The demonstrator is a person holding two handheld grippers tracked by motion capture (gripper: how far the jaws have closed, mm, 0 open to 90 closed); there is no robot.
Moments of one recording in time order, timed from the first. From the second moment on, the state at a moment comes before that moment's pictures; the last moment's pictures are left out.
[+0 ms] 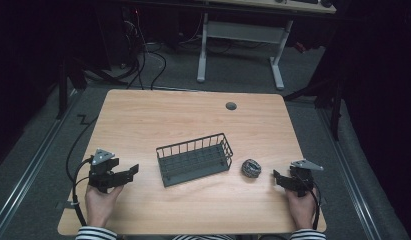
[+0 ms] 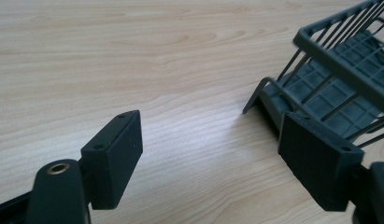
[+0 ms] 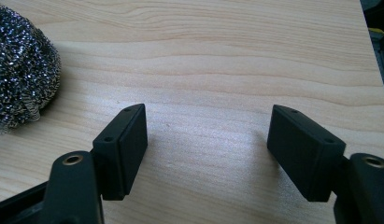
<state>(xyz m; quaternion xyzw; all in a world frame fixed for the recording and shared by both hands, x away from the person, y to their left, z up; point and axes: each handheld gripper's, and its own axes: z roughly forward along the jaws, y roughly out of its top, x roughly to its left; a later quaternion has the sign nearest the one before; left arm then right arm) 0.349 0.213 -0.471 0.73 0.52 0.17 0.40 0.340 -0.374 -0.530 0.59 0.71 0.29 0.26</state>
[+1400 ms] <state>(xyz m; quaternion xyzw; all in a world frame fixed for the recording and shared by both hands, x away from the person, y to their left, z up) 0.366 0.207 -0.536 0.72 0.57 0.22 0.34 0.340 -0.374 -0.530 0.59 0.71 0.29 0.26</state>
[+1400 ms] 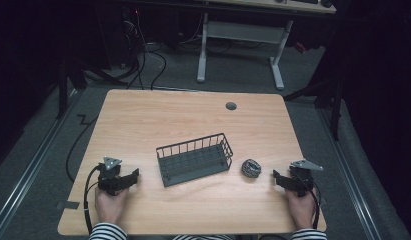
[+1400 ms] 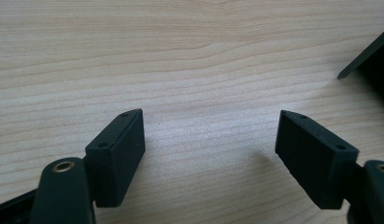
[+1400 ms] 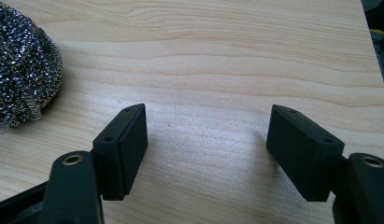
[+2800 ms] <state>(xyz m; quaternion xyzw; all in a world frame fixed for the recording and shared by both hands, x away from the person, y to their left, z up) 0.365 0.202 -0.537 0.72 0.56 0.24 0.33 0.324 -0.325 -0.485 0.51 0.79 0.31 0.18</state>
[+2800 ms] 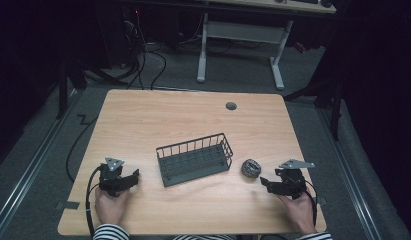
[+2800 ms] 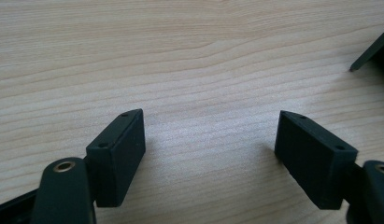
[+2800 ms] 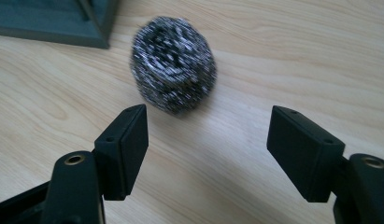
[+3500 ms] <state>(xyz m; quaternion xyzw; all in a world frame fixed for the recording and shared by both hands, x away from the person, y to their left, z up) 0.365 0.202 -0.537 0.72 0.56 0.24 0.33 0.373 -0.283 -0.476 0.48 0.83 0.24 0.13</state>
